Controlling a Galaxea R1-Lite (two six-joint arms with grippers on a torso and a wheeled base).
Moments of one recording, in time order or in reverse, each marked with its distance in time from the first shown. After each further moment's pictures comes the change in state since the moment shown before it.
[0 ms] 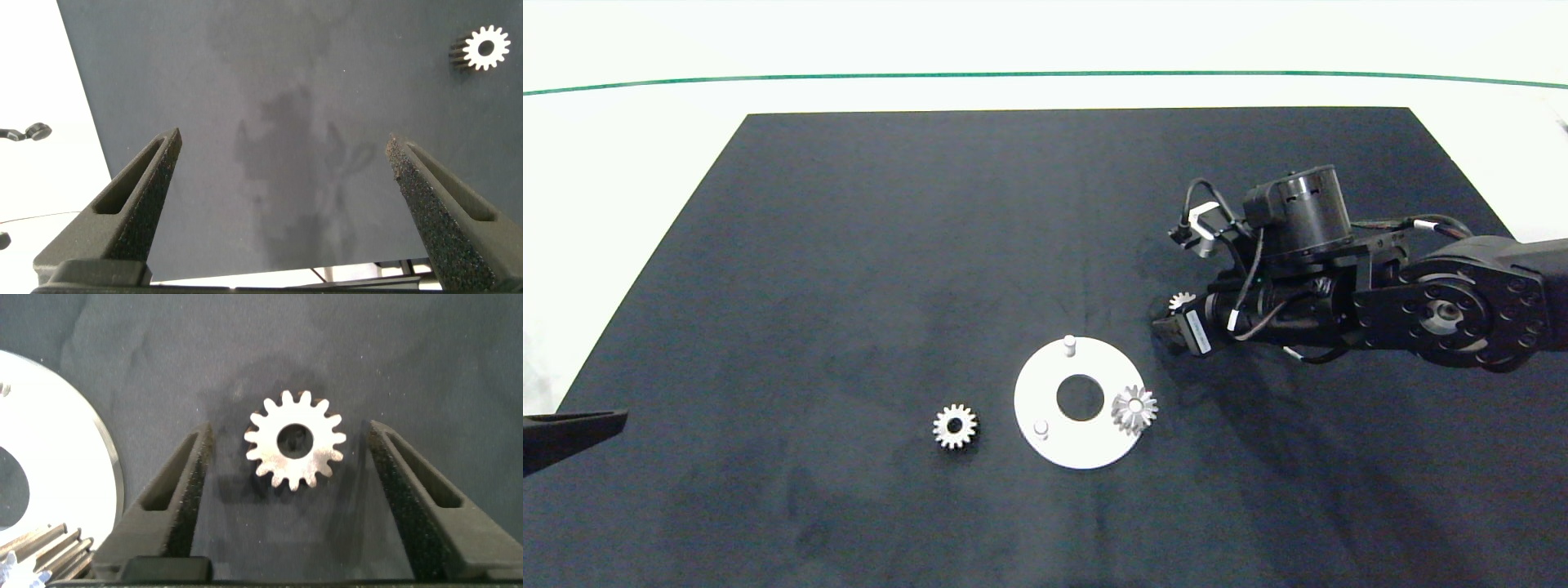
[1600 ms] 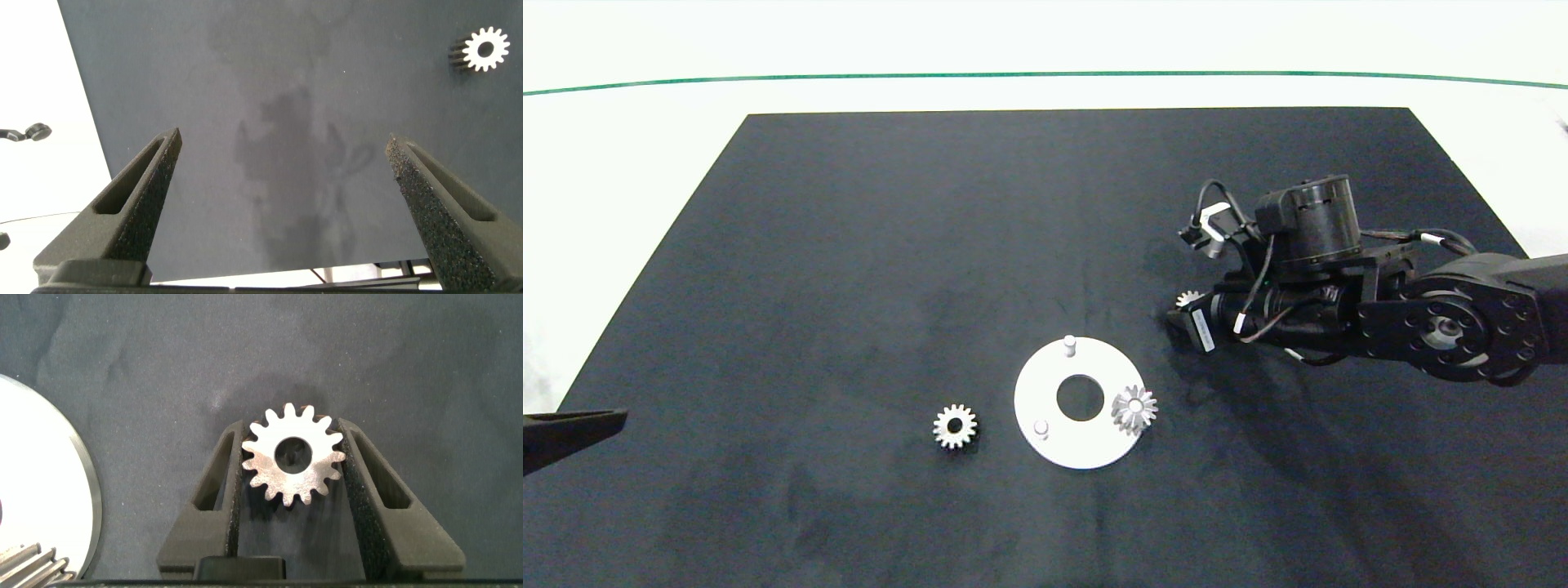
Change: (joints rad) left arm 0.000 0.000 0.000 -0.002 0.000 -0.001; right arm -0.028 0.000 0.064 -0.107 0.015 -0.001
